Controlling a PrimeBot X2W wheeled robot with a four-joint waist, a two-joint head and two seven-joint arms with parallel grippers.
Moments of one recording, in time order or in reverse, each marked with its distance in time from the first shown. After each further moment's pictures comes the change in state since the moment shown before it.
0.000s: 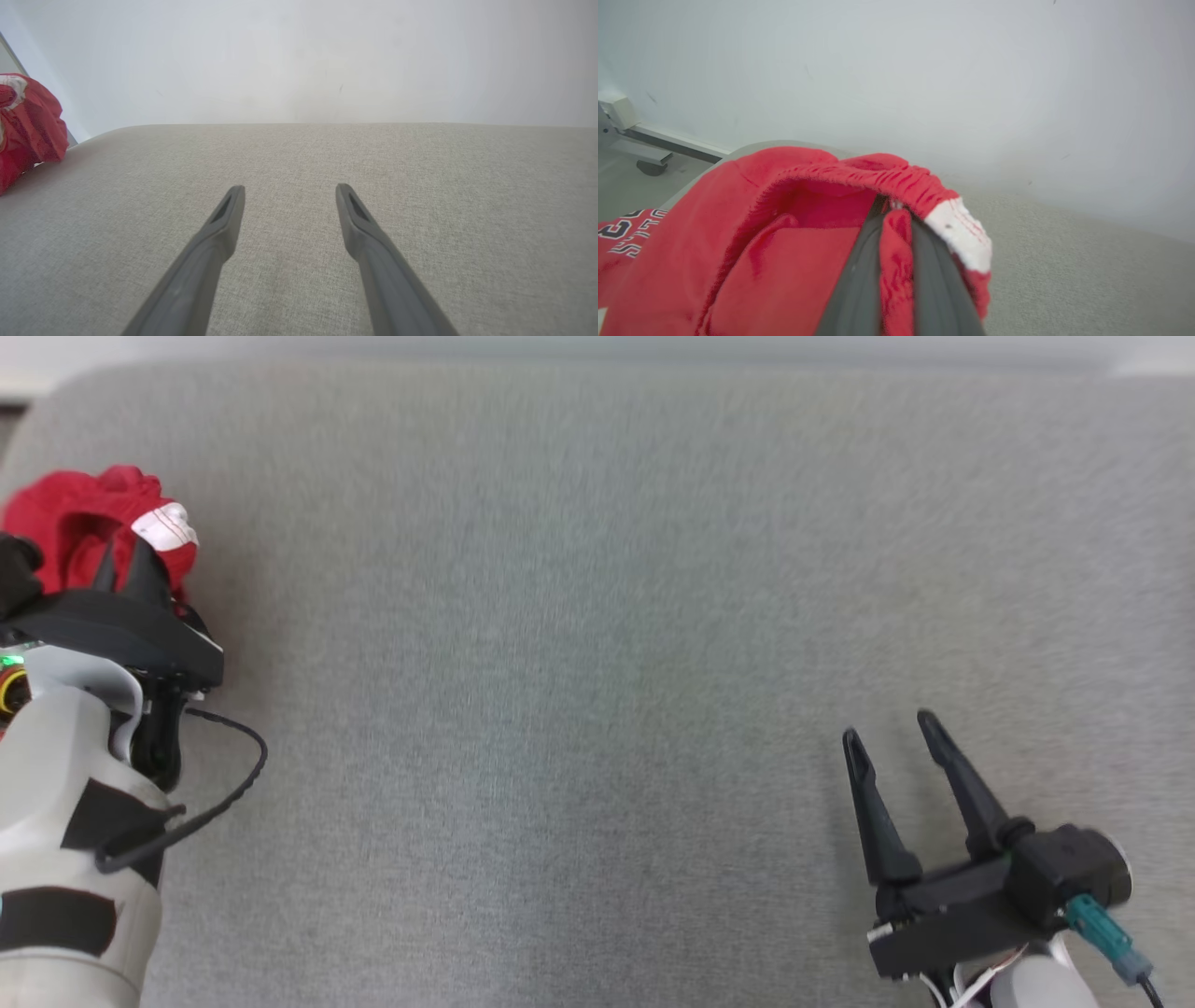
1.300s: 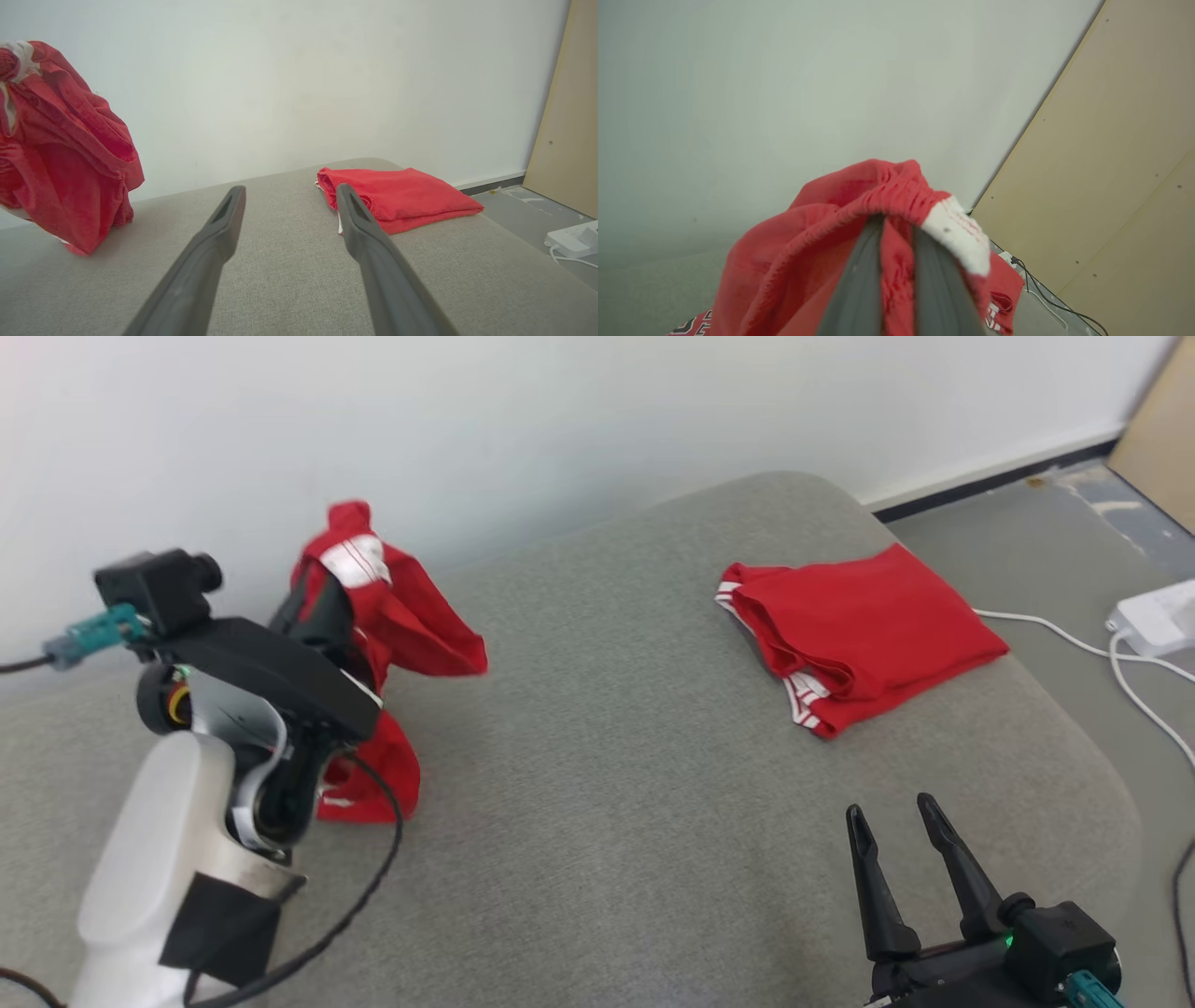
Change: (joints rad) left arm 0.316 -0.063 -0.118 -0.717 -0.212 0.105 0.361; right arm 0.150 0.063 -0.031 -0.029 0.036 0.000 0.000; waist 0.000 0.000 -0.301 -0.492
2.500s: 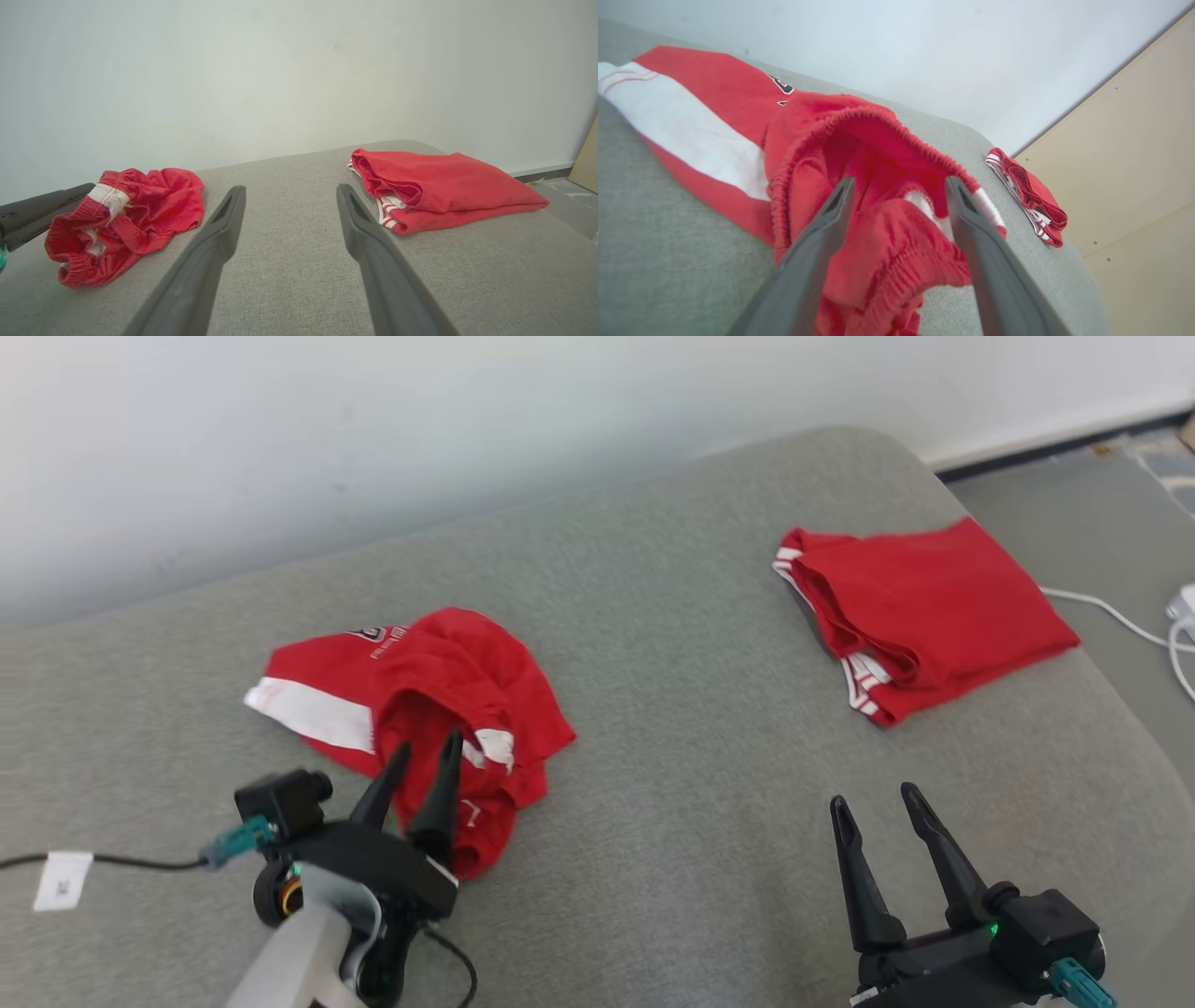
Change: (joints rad) left arm 0.117 -0.106 -0.145 0.411 -0.069 -0.100 -0.298; right arm -0.027 0.010 0.020 0.012 -0.006 0.000 0.000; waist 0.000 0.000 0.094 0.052
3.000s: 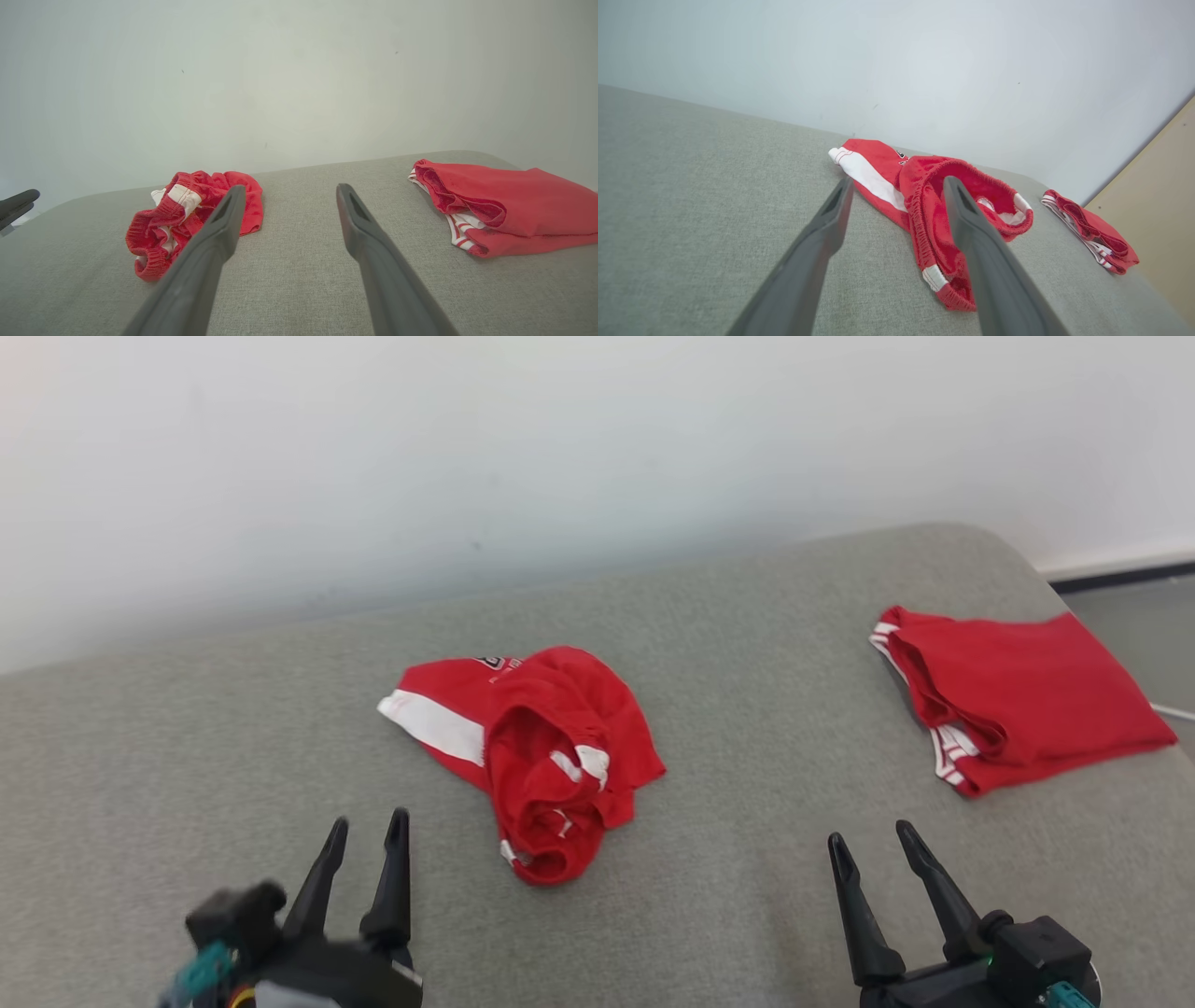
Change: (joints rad) left arm 0.306 0.055 0.083 -0.326 0.172 0.138 -0.076; right arm 0.038 -0.026 0.024 0.031 0.038 0.000 0.000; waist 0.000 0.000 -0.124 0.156
